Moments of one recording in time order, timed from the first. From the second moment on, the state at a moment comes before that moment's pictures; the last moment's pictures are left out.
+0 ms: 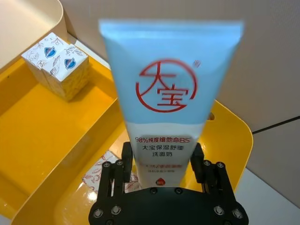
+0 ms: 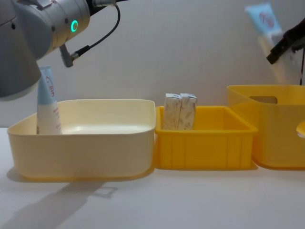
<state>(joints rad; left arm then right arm) -0.48 0.04 0.23 -1.51 -0.21 -0.02 -0.16 1.49 0.22 -0.64 -0.23 -0.02 0.55 0.81</state>
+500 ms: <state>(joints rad) -0.48 0.04 0.23 -1.51 -0.21 -0.02 -0.16 1.53 0.20 -0.65 -0.15 -0.02 0.54 0.83</state>
